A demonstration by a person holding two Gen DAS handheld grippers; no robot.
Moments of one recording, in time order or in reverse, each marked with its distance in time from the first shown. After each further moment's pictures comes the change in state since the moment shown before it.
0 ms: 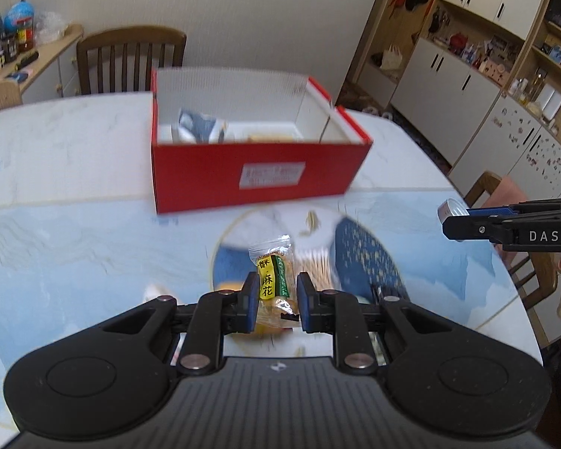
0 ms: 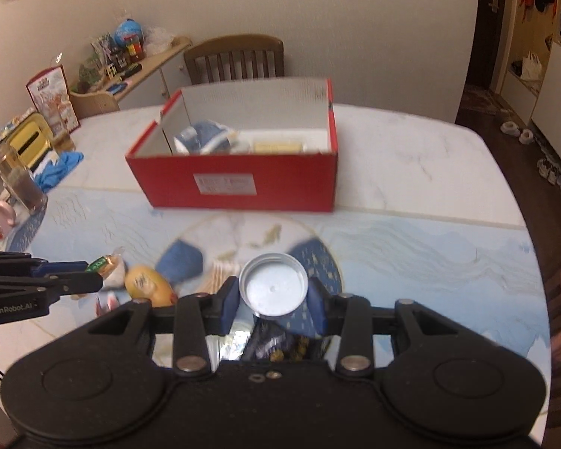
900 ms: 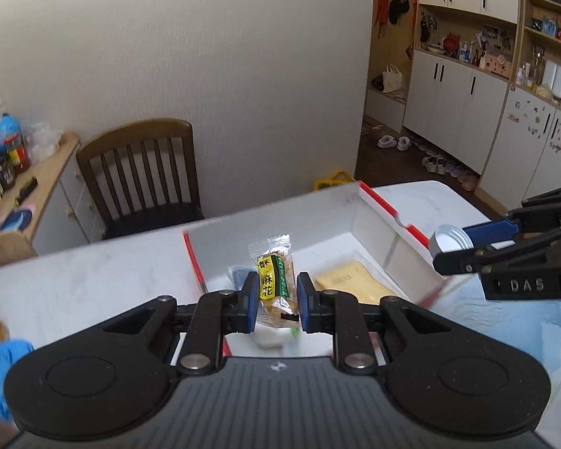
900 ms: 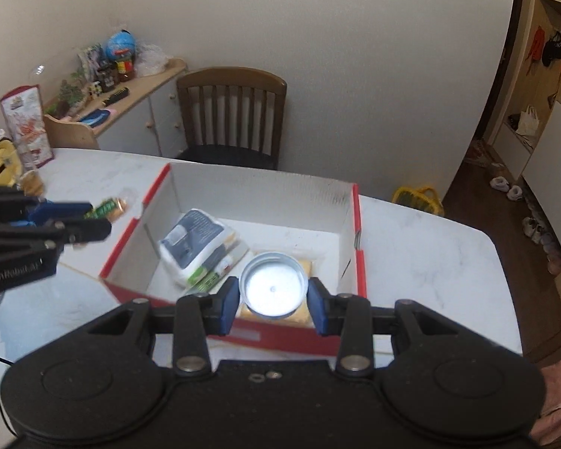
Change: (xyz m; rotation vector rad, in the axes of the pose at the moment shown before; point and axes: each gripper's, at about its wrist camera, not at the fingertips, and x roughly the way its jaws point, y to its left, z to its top) left arm 0.044 0.042 0.165 0.230 -0.135 0.110; right arm 0.074 0.050 0.136 -0.099 -0.056 -0.100
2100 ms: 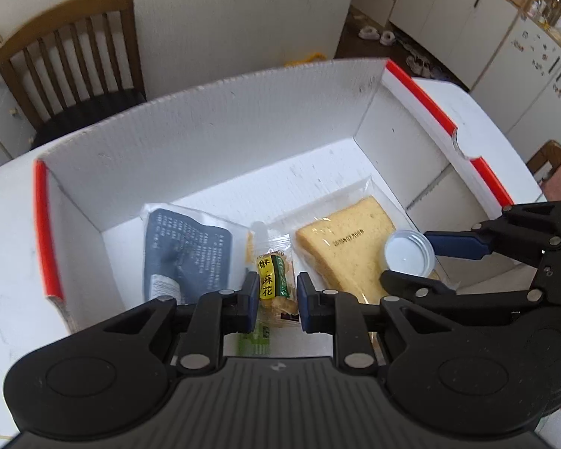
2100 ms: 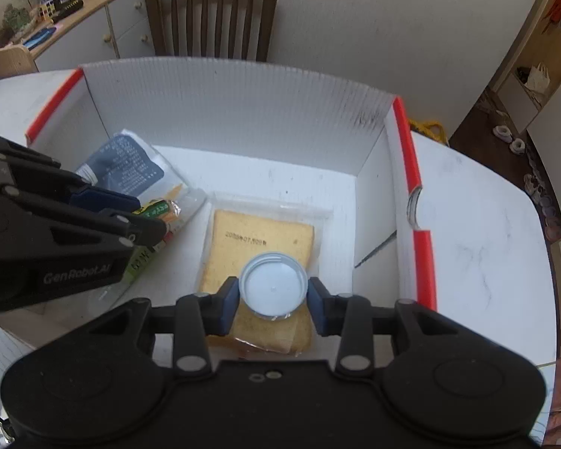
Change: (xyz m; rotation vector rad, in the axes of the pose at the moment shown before) left arm 0.198 -0.011 -0.004 -0.026 0.427 -0.153; right arm 0.158 -0.005 -0.005 -0.021 0.272 -0.060
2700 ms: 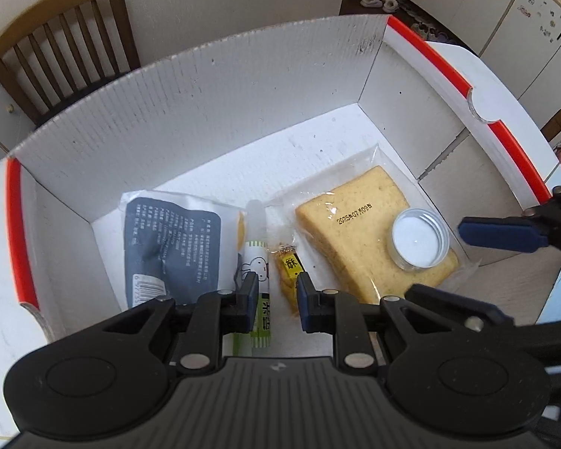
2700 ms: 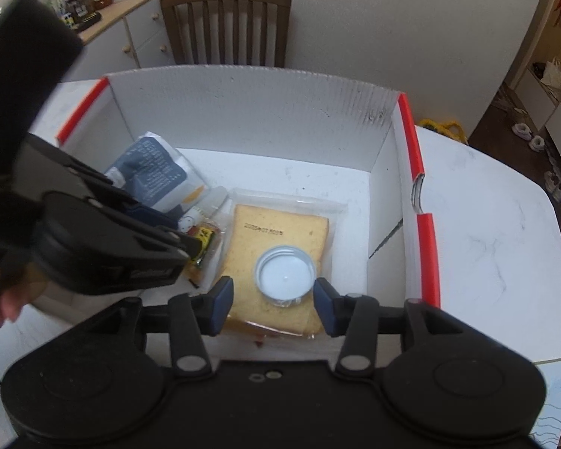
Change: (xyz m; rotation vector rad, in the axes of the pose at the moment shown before) left arm 0.015 -0.010 0.001 0.047 0.074 0.054; right arm -0.021 -0.009 -0.010 0.009 -0.036 0.098
